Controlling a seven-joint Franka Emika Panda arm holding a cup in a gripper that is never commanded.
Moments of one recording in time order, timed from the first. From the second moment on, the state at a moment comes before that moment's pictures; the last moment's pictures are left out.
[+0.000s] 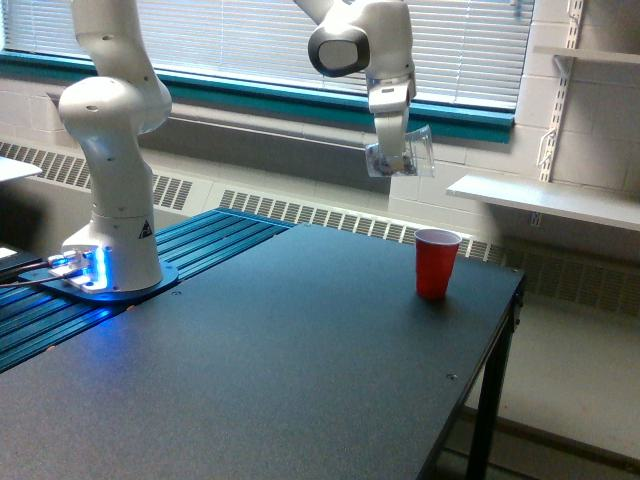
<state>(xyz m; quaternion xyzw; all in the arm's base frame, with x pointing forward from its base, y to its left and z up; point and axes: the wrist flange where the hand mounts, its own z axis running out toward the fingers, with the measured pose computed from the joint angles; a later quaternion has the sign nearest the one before) 0.439 0.226 0.380 -0.96 0.25 -0.03 0.15</state>
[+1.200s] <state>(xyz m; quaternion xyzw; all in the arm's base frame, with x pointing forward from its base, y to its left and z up) 0.434 0.241 0.324 -0.96 0.25 0.03 0.12</state>
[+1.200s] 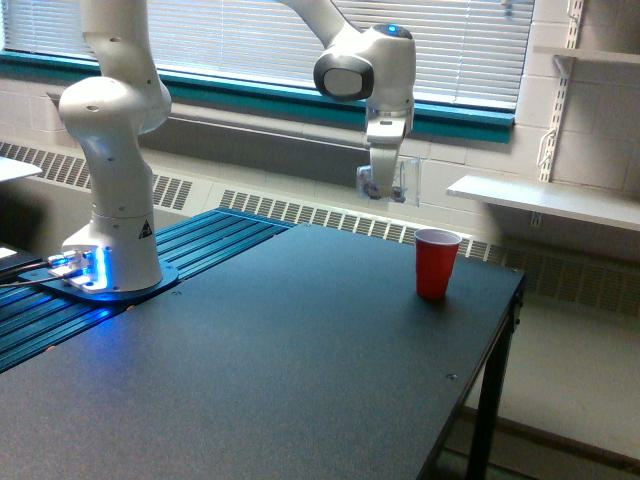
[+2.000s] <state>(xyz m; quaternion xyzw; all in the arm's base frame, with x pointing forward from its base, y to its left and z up) 0.452 0.250 0.292 -0.96 0.25 0.05 0.11</state>
